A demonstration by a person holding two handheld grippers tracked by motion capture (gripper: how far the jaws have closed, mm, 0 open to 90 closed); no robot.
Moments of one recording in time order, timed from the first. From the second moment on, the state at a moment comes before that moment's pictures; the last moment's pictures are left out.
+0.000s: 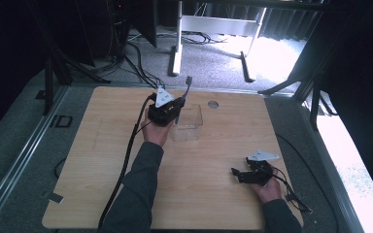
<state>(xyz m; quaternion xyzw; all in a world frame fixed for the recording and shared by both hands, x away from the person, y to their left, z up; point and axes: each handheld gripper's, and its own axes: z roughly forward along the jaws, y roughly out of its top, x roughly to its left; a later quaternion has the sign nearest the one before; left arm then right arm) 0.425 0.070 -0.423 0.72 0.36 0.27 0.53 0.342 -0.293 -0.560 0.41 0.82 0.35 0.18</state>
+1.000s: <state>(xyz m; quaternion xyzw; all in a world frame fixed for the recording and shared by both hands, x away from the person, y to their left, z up) 0.441 0.059 -0.446 0.75 0.37 0.26 0.49 0.342 -0.293 -0.560 0.41 0.82 0.35 0.18</state>
